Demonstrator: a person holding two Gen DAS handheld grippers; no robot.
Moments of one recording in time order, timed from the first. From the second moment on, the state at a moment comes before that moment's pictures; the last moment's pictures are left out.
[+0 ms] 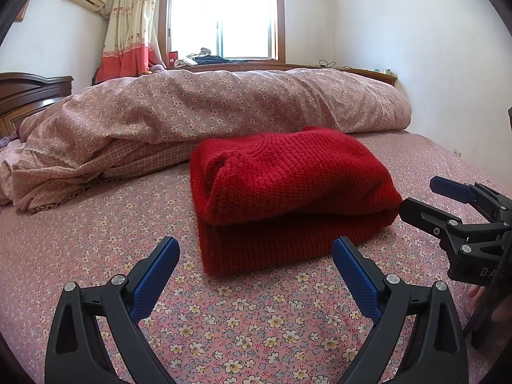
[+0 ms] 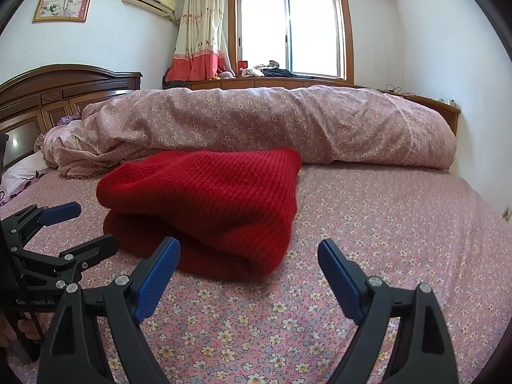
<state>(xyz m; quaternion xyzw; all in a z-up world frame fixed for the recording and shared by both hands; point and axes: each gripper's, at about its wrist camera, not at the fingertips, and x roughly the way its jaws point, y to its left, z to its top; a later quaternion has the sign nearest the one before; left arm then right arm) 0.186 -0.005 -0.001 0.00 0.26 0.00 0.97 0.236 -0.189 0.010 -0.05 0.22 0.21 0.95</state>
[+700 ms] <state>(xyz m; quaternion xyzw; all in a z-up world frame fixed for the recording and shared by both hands) 0.189 -0.009 -0.003 0.01 0.26 -0.01 0.97 0.237 -0.190 0.009 -0.05 0.23 0.21 0.95</state>
